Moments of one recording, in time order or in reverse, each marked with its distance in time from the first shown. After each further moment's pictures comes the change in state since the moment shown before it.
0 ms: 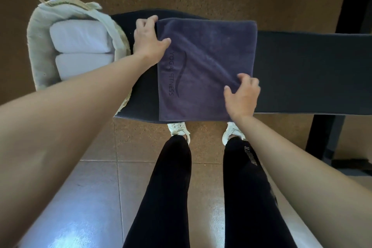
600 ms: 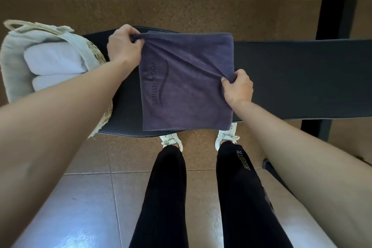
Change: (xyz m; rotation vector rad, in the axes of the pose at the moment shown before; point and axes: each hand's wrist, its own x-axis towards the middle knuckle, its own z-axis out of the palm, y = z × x) left_hand 0.020 0.031 -0.002 0.069 0.210 -0.036; right_hand 0.078 0.005 -0.038 0.067 -0.066 0.148
